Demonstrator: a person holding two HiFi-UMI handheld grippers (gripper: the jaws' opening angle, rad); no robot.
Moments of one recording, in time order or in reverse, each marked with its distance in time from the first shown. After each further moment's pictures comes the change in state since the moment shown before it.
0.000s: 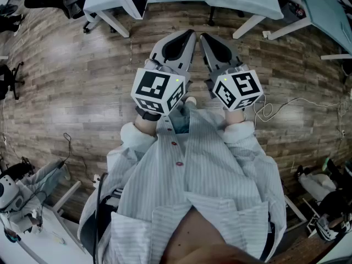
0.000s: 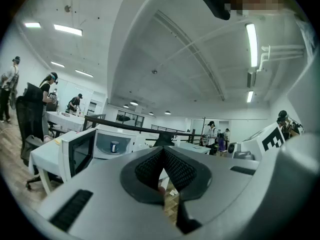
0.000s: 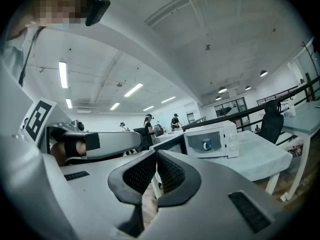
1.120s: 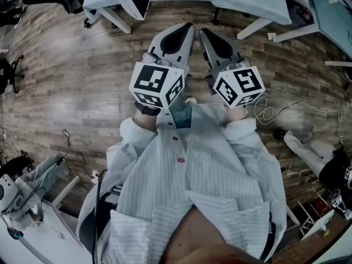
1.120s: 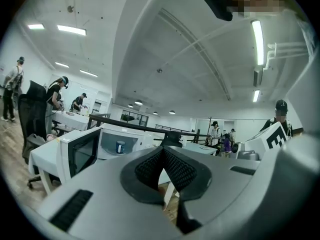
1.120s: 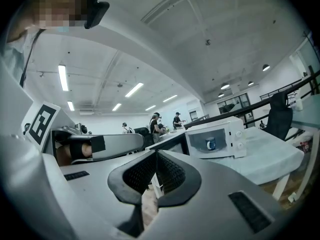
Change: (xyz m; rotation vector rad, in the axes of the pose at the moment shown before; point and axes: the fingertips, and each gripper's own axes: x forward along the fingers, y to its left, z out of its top) left arm 0.042 0.049 -0.007 -0.012 0.004 0.044; right arm 0.051 -0.029 -0.003 0.025 0.002 0.040
